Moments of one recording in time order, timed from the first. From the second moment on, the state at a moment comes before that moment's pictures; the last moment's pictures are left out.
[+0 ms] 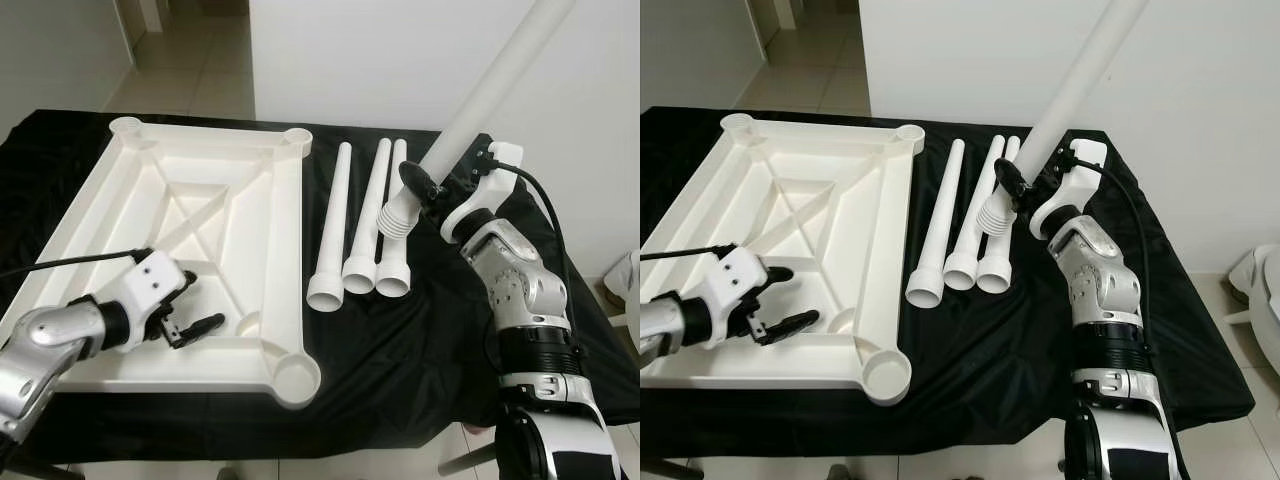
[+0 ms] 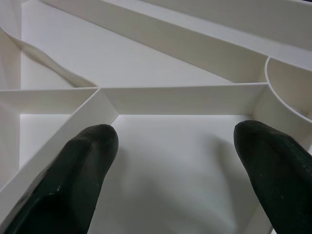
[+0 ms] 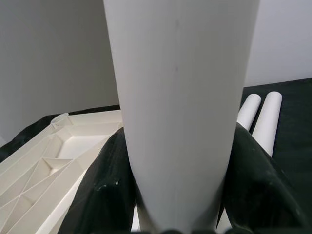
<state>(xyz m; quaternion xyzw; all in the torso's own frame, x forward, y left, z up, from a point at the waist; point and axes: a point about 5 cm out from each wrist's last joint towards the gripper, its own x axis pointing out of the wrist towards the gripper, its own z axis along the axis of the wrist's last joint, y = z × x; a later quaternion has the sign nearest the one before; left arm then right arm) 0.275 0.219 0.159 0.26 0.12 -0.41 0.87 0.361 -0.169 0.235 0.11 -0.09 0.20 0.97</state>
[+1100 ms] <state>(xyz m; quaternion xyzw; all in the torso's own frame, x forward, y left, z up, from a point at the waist) 0.252 0.219 0.156 0.22 0.16 -0.47 0.84 0.363 -0.170 0.230 0.11 -0.08 0.20 0.97</state>
